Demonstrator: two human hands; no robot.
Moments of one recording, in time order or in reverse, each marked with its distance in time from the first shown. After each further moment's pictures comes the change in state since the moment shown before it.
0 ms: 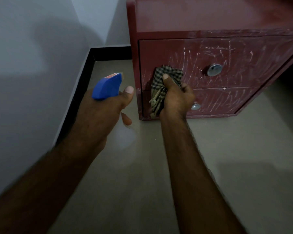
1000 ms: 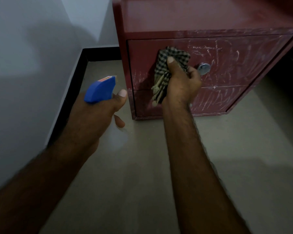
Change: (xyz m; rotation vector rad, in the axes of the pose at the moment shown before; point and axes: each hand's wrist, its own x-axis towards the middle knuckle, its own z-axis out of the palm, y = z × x) left_hand -0.008 0.004 0.008 -0.027 -0.044 0.011; right_hand 0.007 -0.050 -0.002 -0.005 0.021 -0.142
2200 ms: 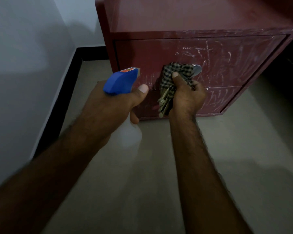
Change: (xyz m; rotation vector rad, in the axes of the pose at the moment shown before) left_hand 0.015 0.020 0.047 0.124 -0.096 0.049; right_hand 0.031 0.007 -0.048 -0.090 0.094 0.024
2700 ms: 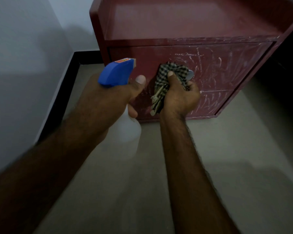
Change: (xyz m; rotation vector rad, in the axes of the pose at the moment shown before) left_hand 0.004 0.022 0.002 0.003 0.015 0.047; right_hand -0.013 -0.017 0.012 -0.012 0.067 -0.076
